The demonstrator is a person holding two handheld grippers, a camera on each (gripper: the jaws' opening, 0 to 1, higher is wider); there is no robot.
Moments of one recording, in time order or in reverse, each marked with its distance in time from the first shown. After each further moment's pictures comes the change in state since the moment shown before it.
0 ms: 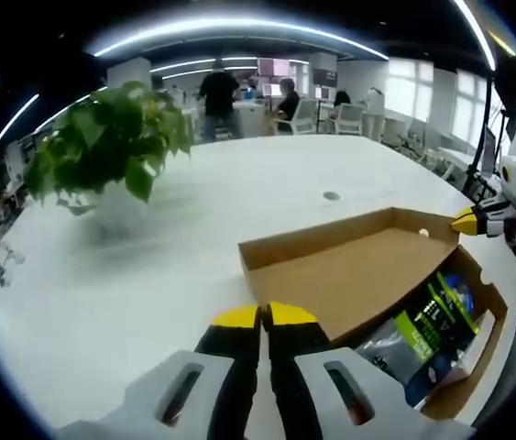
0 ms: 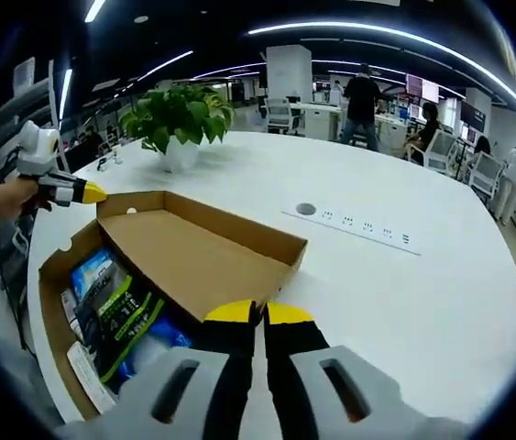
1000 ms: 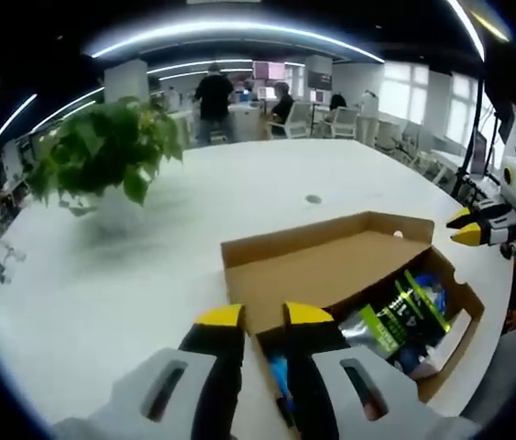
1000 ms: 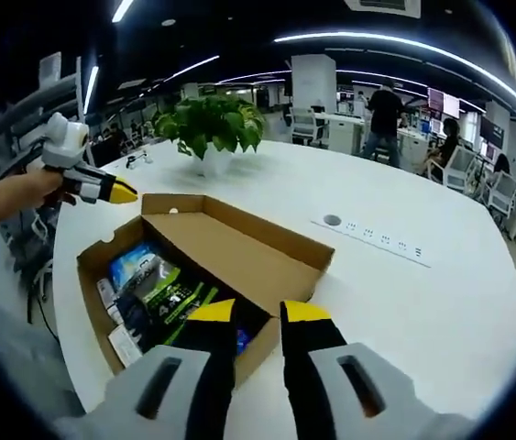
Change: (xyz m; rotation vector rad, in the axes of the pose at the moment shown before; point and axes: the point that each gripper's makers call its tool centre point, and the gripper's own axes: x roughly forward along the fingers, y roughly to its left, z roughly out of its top) left arm -0.036 -0.027 -0.004 -0.017 -0.009 -0.035; right arm -0.043 0.045 0.002 -0.073 -0.021 0.107
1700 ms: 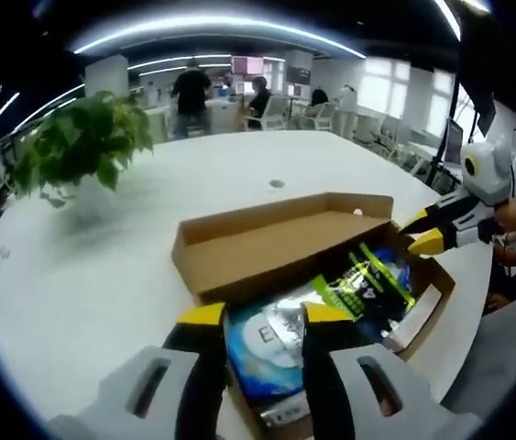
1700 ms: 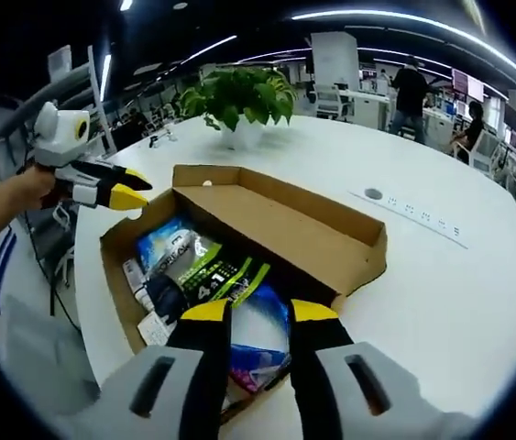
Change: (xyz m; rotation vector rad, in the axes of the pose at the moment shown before) left arm -0.024 -0.053 -0.033 0.042 0.028 -0.106; right arm 0.022 0.047 -0.029 0.017 0.117 0.126
